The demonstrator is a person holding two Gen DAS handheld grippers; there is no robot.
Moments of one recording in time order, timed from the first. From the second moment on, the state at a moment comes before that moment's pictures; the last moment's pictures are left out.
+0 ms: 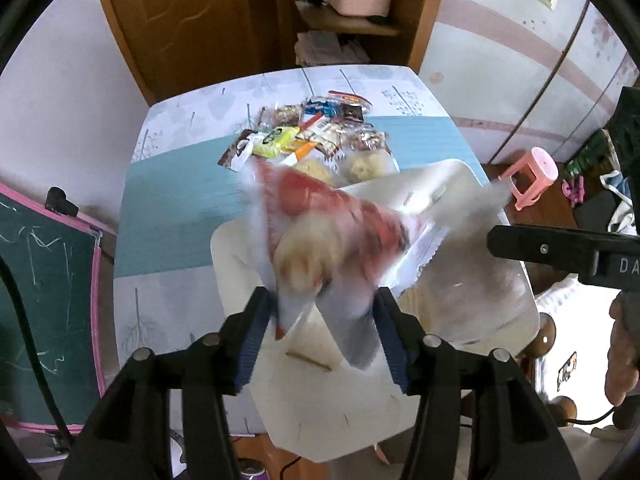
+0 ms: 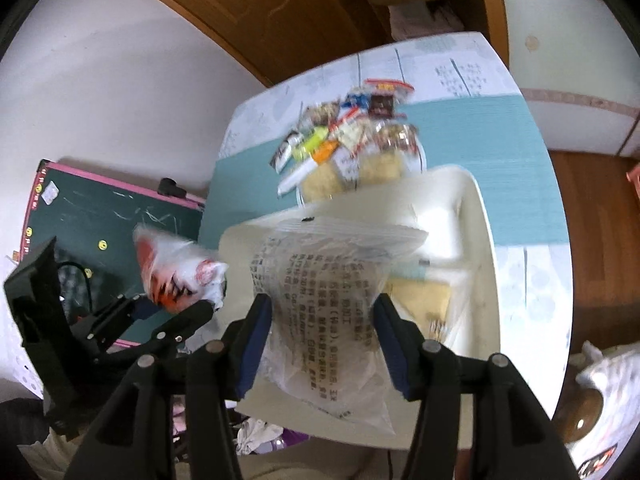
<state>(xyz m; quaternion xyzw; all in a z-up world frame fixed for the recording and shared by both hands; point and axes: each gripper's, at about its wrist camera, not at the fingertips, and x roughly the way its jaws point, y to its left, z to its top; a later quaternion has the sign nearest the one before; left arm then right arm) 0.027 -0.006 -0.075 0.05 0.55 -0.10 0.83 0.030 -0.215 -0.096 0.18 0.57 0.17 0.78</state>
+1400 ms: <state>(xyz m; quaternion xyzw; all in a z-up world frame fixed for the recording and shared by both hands) -0.017 0.034 -0.022 0.01 0.51 -0.09 0.86 -0.042 -0.158 -0.035 0.03 0.49 0.12 0.86</state>
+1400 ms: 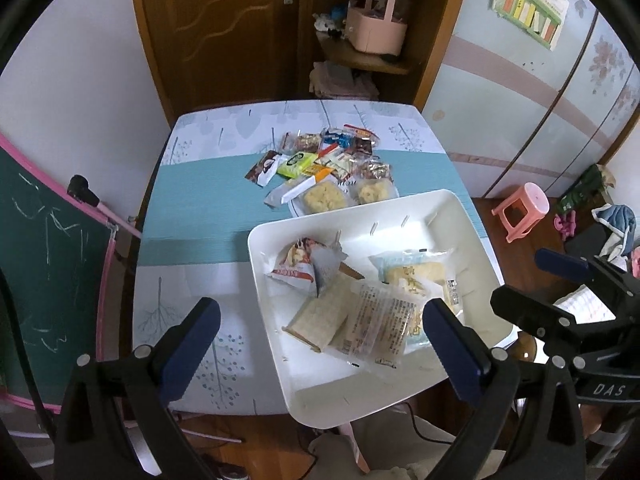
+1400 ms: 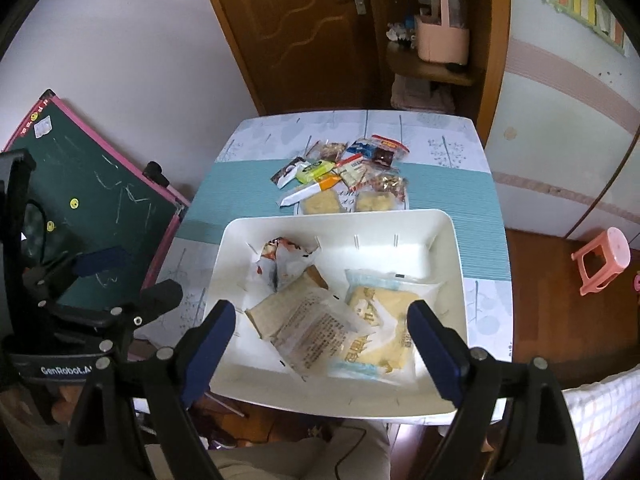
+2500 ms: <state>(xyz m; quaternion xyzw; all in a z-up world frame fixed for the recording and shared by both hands) 0.098 0.033 0.033 0.07 0.44 -0.05 0.89 0.060 -0.168 0.034 -0.05 0.37 0.08 0.92</state>
